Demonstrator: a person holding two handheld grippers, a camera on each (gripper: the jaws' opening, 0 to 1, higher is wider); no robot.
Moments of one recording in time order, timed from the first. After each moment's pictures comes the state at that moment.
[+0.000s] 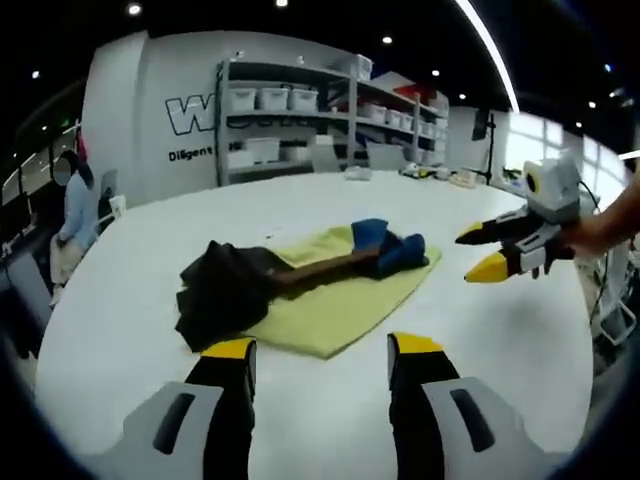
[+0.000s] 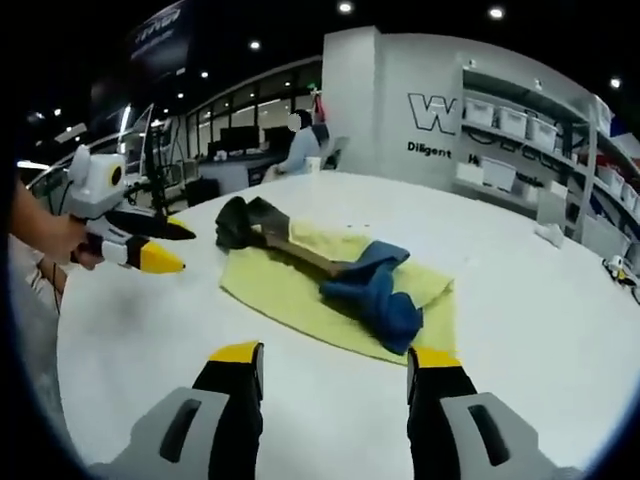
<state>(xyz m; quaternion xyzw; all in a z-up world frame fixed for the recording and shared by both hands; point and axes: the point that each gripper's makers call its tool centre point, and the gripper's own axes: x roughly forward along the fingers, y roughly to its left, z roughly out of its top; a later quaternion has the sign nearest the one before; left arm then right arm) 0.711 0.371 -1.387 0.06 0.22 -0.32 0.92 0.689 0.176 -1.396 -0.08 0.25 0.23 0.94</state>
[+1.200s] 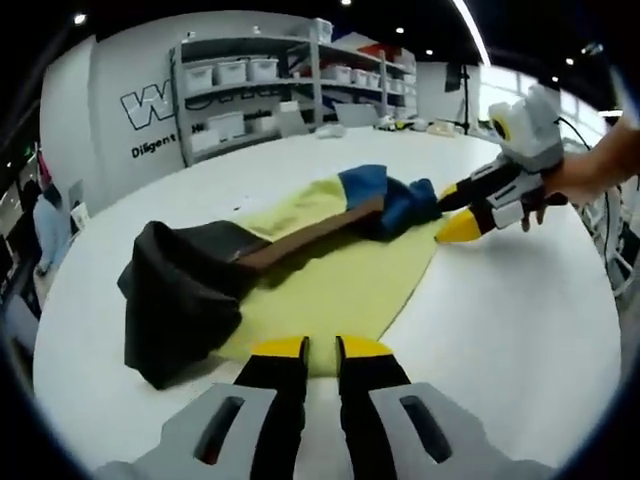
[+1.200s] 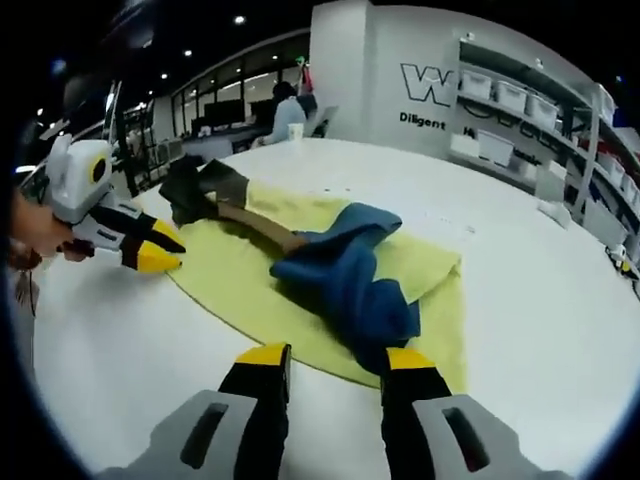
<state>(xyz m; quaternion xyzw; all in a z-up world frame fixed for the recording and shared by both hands) 0.745 0.345 -1.435 0.13 0.27 -0.36 0.88 0.736 0.164 -1.444 -0.11 0.31 0.21 0.92</state>
